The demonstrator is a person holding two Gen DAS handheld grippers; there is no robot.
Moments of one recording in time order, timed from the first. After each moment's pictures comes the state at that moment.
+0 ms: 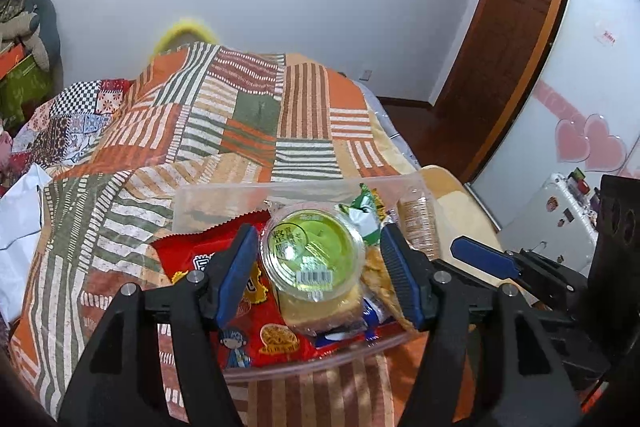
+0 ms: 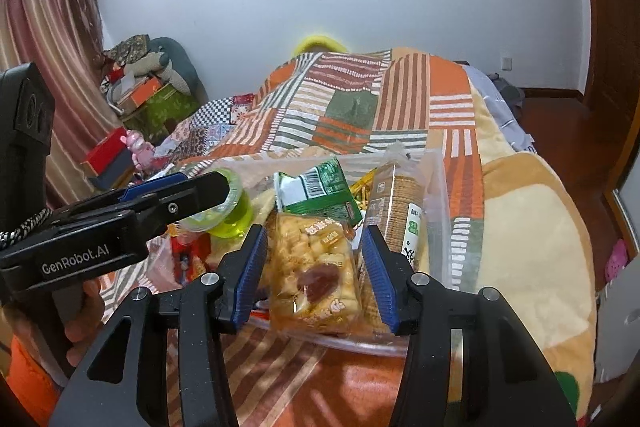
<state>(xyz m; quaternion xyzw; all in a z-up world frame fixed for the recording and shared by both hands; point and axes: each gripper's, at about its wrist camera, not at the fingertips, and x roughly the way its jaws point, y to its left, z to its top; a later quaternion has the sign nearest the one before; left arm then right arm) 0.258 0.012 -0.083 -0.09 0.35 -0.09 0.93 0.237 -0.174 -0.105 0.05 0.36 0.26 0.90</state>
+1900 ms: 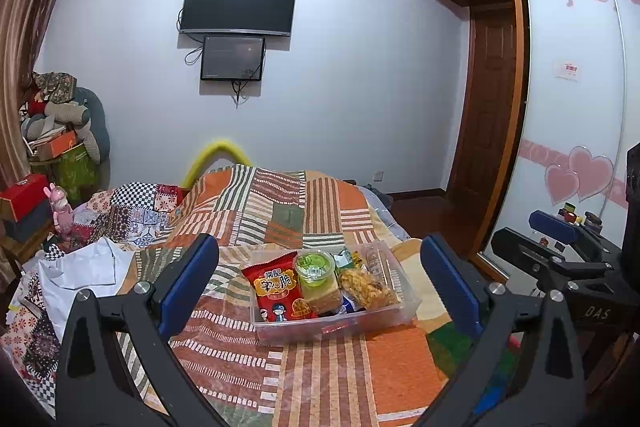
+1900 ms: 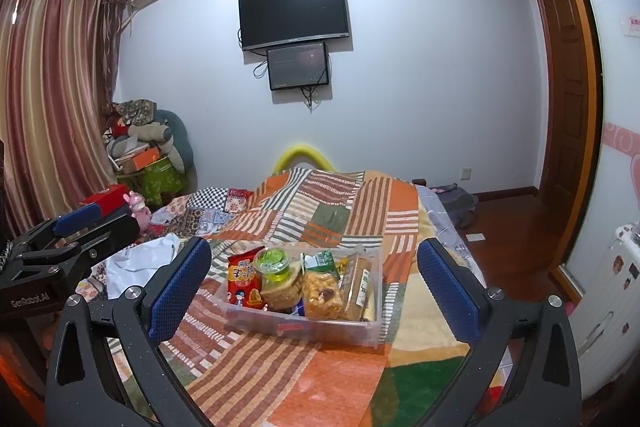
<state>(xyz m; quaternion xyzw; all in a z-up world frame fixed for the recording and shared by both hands) 0.059 0.003 0.027 -0.05 0.16 -0.03 0.99 0.094 -0.203 -0.001 0.02 0.16 0.20 0.97</state>
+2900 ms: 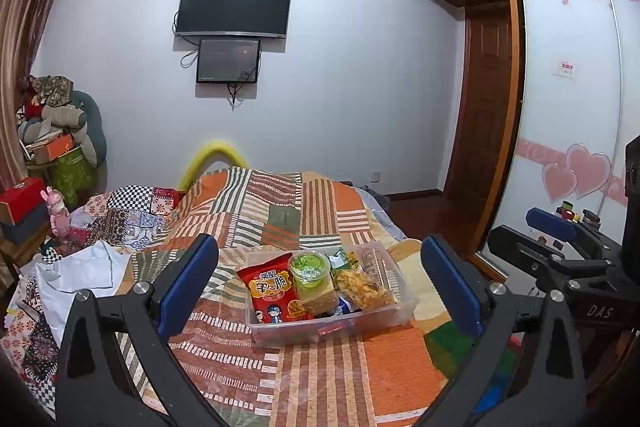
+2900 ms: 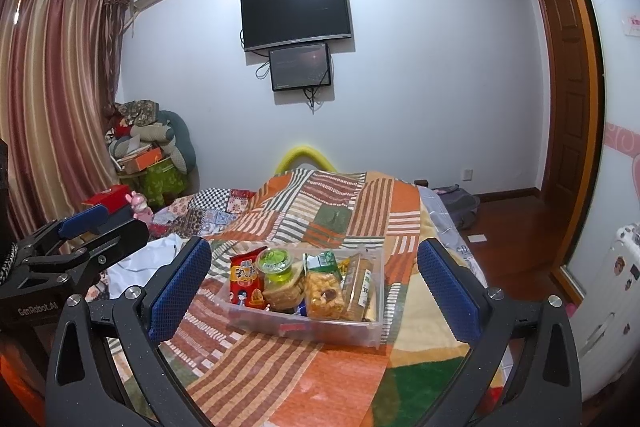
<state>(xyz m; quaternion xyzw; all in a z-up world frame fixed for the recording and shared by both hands) 0.056 0.004 0.024 -0.04 0.15 -0.04 0.99 0.092 -0.203 0.001 0.02 0.16 0.20 0.97</state>
